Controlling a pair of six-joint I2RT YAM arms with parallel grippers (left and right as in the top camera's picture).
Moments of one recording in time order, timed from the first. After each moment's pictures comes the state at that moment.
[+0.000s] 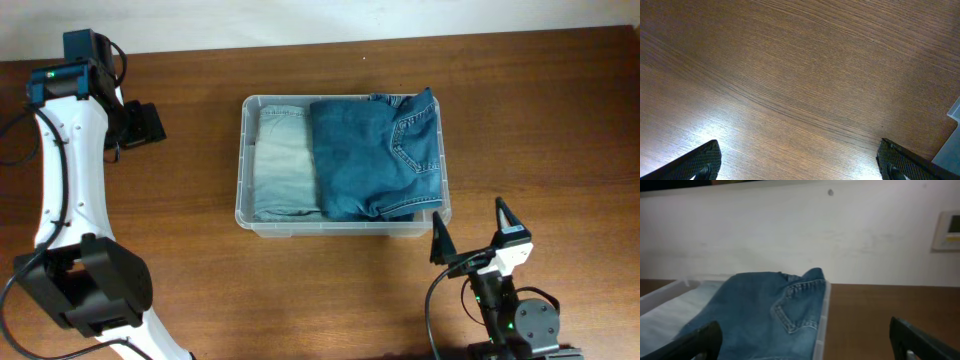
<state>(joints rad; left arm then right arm) 0.15 1.98 1.99 -1.34 -0.17 -0.17 0.09 0.02 0.10 -0.02 -0.06 0.06</state>
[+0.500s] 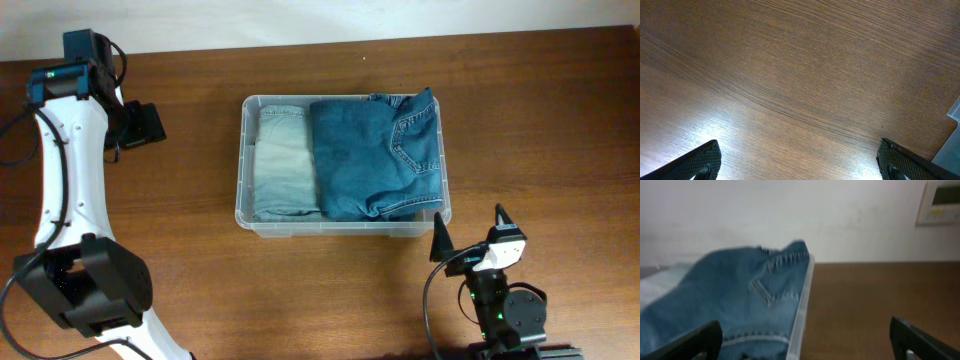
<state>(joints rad) 0.15 1.98 1.99 -1.34 -0.17 -0.17 0.07 0.02 0.02 -0.03 0.00 0.06</state>
